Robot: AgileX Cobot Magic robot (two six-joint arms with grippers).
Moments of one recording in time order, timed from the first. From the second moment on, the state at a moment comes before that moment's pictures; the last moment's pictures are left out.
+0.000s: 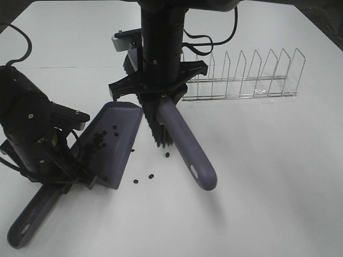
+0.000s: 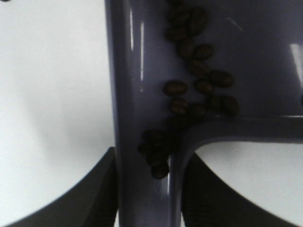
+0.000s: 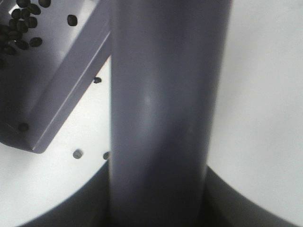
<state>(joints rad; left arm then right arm) -0.53 1.93 -0.89 0.25 0.58 -0.41 0.68 2.23 -1.90 -0.09 1.22 0.29</state>
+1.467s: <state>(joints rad) -0.53 1.94 -0.89 0.37 0.56 -0.21 0.69 2.22 -1.56 0.02 1.21 0.42</state>
